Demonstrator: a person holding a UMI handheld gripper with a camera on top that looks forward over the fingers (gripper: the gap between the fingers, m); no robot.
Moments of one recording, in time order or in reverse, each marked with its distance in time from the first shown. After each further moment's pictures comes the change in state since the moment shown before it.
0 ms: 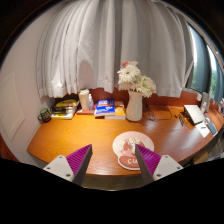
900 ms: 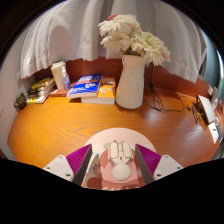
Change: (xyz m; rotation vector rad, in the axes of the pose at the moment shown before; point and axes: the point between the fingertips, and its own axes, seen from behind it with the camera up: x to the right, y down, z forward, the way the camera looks) arm 0.089 0.051 0.221 -0.196 -0.003 -0.048
